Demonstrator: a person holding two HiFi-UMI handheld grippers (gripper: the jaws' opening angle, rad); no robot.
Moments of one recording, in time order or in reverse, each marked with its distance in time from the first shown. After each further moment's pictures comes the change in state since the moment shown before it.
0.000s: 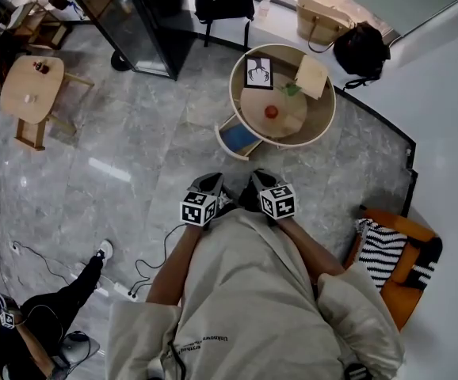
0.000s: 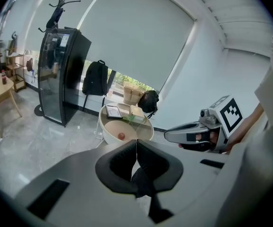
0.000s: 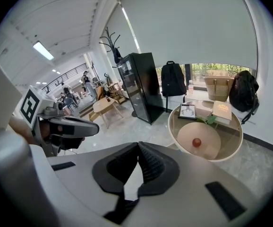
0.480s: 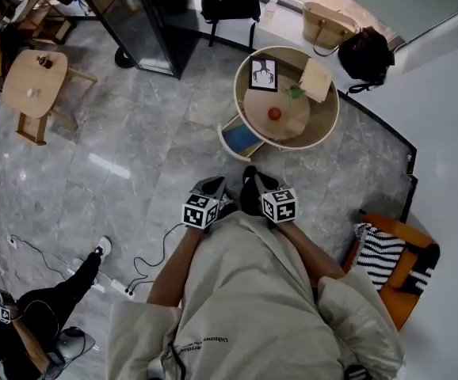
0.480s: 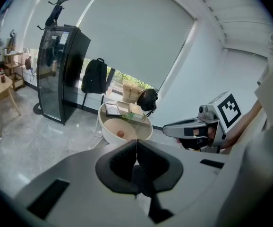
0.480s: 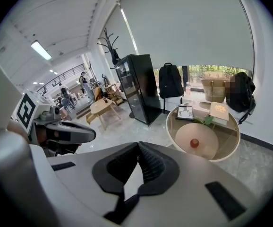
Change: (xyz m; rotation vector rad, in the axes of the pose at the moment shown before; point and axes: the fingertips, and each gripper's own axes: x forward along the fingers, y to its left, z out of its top) left arm -0.002 -0.003 -0.007 -0.001 0.021 -0.014; right arm -0.002 -0.002 0.006 0.009 -0.018 -0.034
